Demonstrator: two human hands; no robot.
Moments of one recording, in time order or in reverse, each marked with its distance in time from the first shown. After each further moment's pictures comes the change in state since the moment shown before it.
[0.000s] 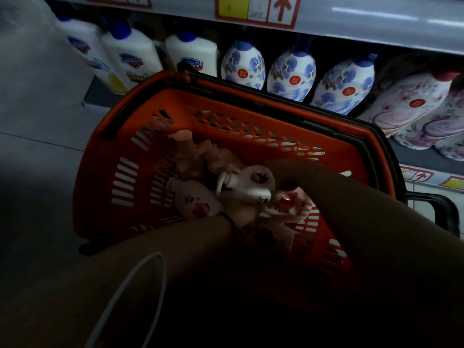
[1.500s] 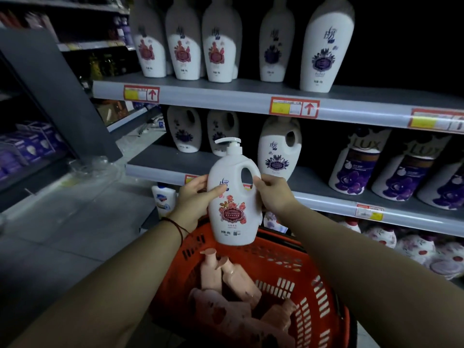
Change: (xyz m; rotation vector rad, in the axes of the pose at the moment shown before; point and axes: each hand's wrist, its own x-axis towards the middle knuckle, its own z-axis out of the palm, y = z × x) left_hand -0.238 0.156 -0.211 -0.527 0.356 0.899; right_hand -0.247 -0.153 -0.158 1.020 0.896 -0.399
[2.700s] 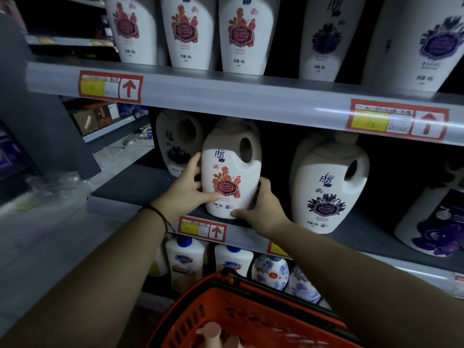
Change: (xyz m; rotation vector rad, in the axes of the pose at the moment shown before) left_hand 0.239 -0.038 -0.056 0.277 -0.330 0.171; right_hand 0.195 0.047 0.086 -0.251 -0.009 -0.146
